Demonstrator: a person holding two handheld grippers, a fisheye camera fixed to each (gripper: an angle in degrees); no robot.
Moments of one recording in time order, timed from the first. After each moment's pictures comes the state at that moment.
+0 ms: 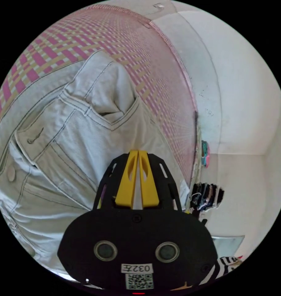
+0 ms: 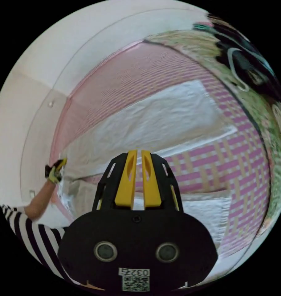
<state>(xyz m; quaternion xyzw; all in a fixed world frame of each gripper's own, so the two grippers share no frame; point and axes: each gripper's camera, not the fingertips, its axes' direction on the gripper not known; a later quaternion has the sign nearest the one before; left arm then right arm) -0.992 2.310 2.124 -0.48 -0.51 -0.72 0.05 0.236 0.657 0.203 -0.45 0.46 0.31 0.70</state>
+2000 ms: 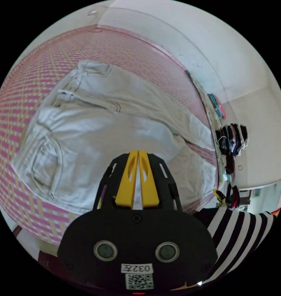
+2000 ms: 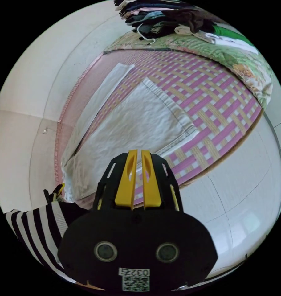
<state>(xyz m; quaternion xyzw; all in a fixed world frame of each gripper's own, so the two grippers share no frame) -0.916 2.172 2.134 -0.65 -0.36 -0.66 0.10 0.090 0.776 0.075 -0.33 0.53 0.40 0.67</state>
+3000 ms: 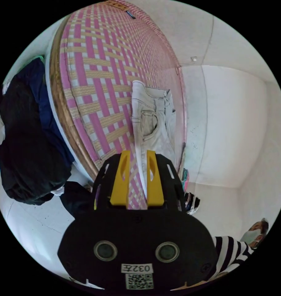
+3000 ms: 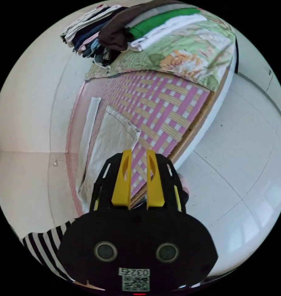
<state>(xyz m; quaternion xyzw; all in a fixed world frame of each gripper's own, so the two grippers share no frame) -0.860 1.961 2.039 -0.32 -0.65 -0.68 0.04 0.129 0.829 -0.067 -0.20 0.55 0.48 0.66</state>
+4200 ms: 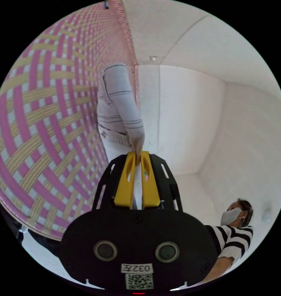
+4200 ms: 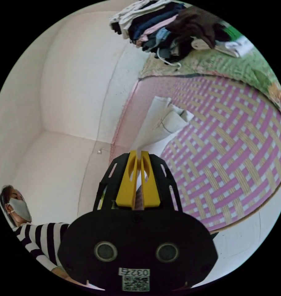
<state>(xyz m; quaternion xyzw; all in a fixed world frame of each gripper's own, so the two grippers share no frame) -0.914 1.970 2.062 -0.19 -0.60 -0.74 0.25 0.182 0.817 -0.036 -0.15 0.36 0.44 0.81</state>
